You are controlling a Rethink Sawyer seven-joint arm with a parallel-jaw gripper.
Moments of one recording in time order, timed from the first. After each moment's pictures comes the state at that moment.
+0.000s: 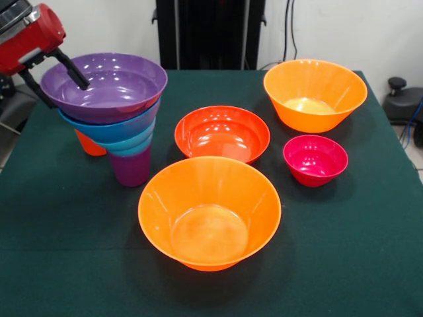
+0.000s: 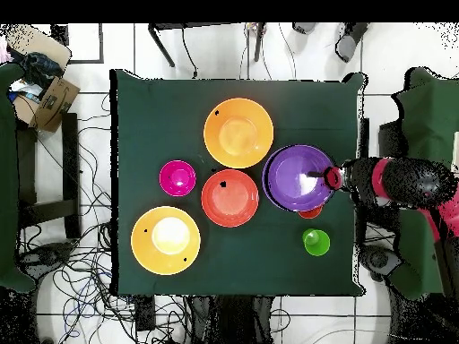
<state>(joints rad) -1.27 -0.44 0.93 1.53 -0.40 1.06 1.25</state>
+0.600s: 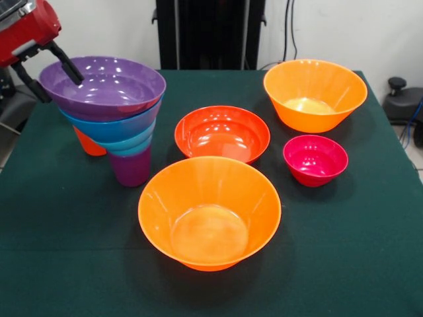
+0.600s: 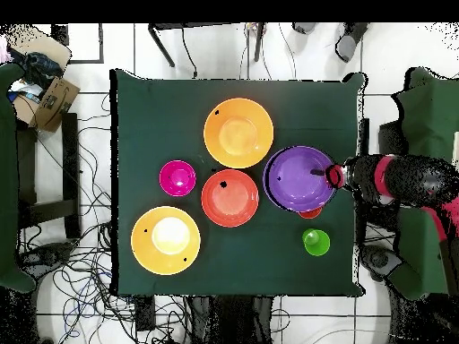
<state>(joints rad) -1.26 -0.48 0.93 1.53 -0.40 1.06 1.25</state>
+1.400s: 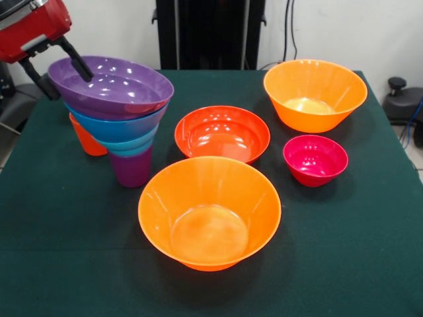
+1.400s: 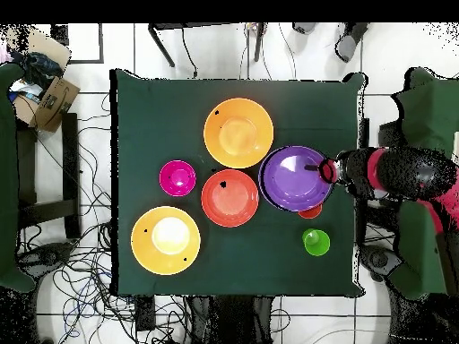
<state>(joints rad) -1.21 -0.51 0.92 1.53 -0.39 1.06 1.25</state>
